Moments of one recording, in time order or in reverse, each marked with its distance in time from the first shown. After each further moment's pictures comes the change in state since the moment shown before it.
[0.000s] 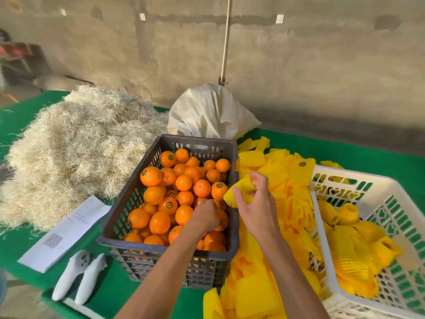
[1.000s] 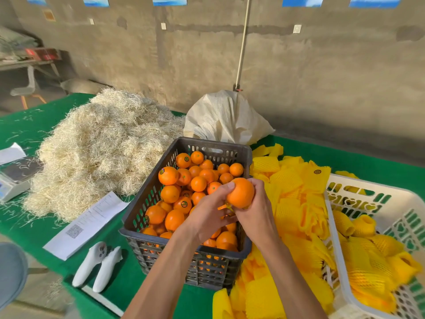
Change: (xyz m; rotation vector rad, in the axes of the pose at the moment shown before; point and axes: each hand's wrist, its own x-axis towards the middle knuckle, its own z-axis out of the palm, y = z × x) left_hand -0.090 0.016 -0.054 -1.404 -0.178 0.131; right_hand -0.013 -0.024 0.018 0.130 -0.118 -0.034
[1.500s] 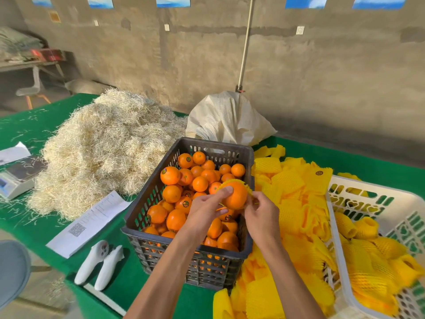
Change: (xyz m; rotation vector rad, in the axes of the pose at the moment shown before) left_hand 0.006 -0.012 -0.014 0.157 0.253 0.150; right_hand -0.003 0.007 0.001 0.037 0.076 0.156
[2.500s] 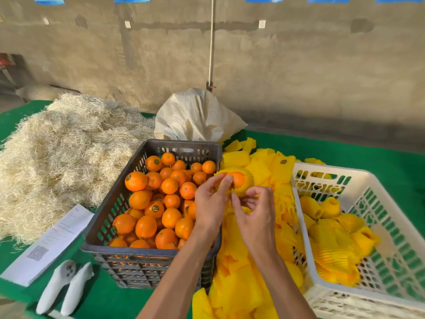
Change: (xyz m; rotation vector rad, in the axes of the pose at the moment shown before) left_hand 0.010 -0.009 0.100 0.089 0.086 0.310; right_hand -0.012 0.020 -0.051 0.086 0.293 -0.255
